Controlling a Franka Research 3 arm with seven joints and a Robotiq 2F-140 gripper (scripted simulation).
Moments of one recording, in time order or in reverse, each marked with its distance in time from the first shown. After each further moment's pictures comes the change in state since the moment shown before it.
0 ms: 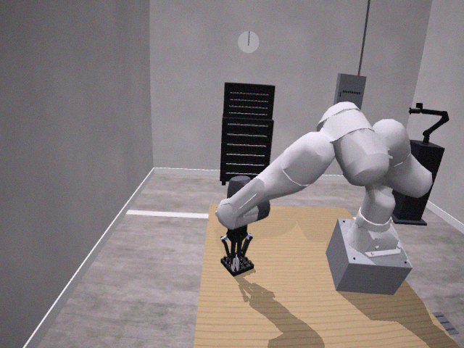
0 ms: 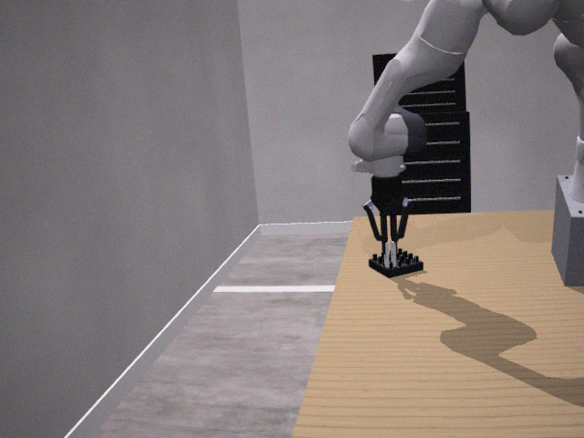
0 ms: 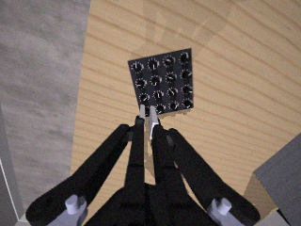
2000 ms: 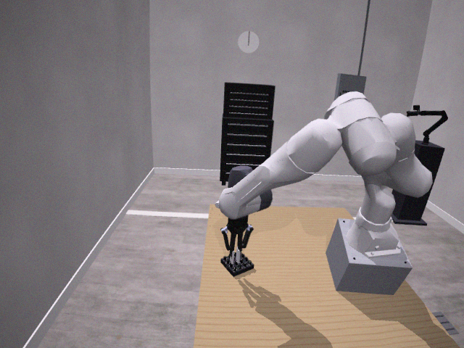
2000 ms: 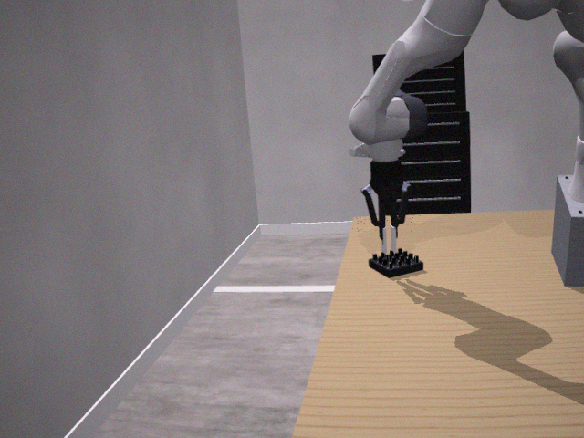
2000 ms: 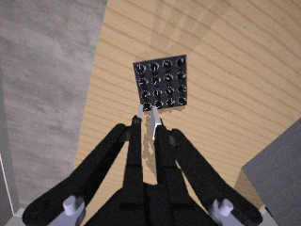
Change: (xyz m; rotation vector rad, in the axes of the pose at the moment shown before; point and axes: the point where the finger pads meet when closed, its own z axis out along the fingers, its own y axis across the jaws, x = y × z) arm 0.003 -0.001 -0.038 0.009 0.006 -0.040
